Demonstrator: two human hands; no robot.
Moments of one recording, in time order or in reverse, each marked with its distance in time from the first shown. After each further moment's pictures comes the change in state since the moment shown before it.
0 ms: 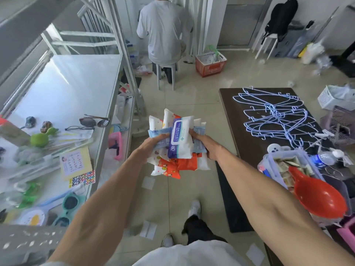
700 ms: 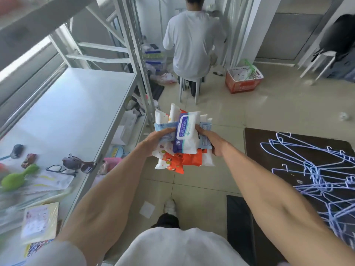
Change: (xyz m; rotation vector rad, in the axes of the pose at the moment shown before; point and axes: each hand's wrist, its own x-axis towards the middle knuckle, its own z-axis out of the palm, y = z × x) left_hand 0.225 0.210 -0.030 -0.076 0.222 -0.022; right_hand 0.264 -0.214 -0.072 -0.059 -0.159 0.019
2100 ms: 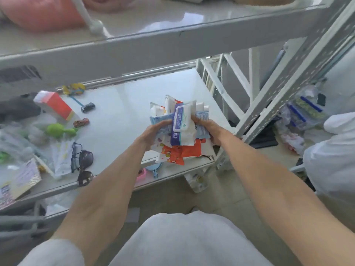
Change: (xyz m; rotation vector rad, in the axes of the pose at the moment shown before) left_hand 0.200 0.099 -0.288 -0.750 0.825 0.090; right_hand 0.481 -0.240 0.307 -0.656 -0.985 0.142
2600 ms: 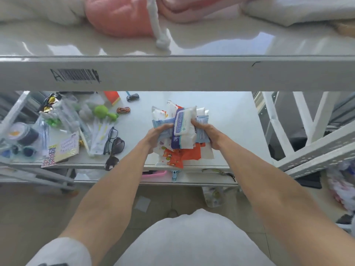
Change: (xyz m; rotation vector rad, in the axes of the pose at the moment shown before) left_hand -0.007 -0.023 -0.100 -0.210 0.335 0.062; right_hand 0.101 -0.020 0.097 -0.141 -0.331 0.120
